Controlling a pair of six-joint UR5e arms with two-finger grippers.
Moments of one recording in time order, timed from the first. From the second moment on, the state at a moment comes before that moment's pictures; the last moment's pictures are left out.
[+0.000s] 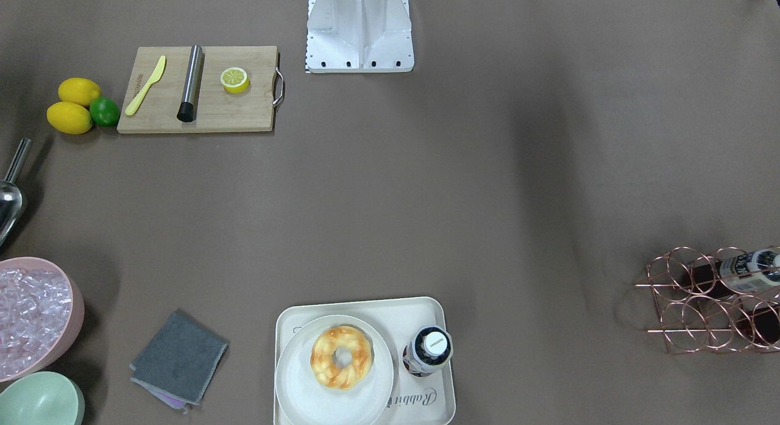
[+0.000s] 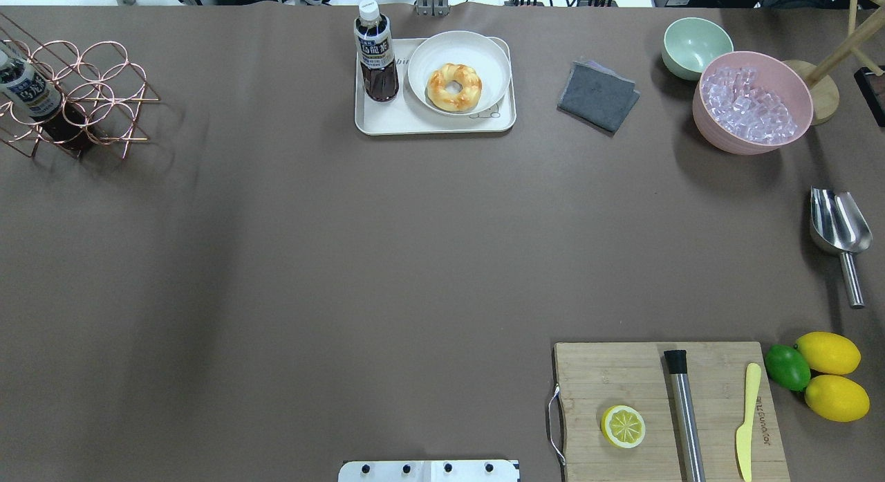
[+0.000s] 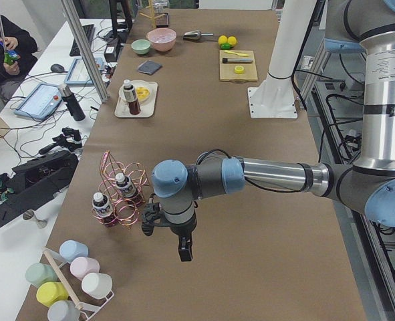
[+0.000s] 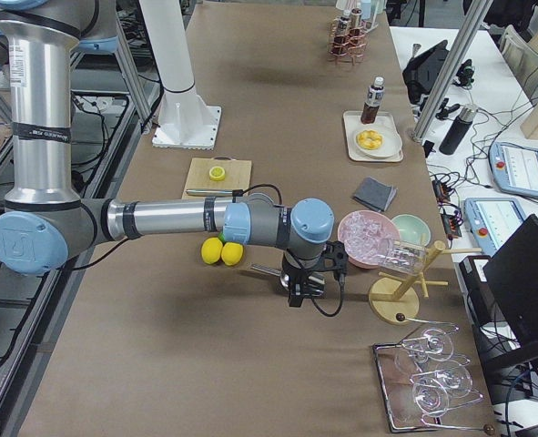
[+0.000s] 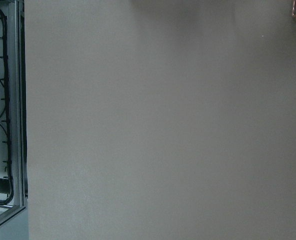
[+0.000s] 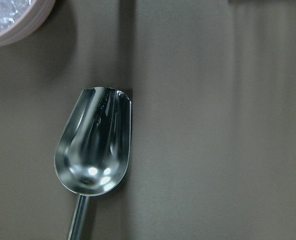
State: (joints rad) left arm -1.69 -1.51 -1.74 -1.26 -2.19 0.17; right arm 1.54 -1.63 1.72 -1.72 2.37 -0.05
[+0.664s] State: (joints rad) left arm -1.67 -1.51 -1.73 -1.26 -2.20 0.18; right arm 1.59 -1.63 1.72 -1.73 2.37 -0.07
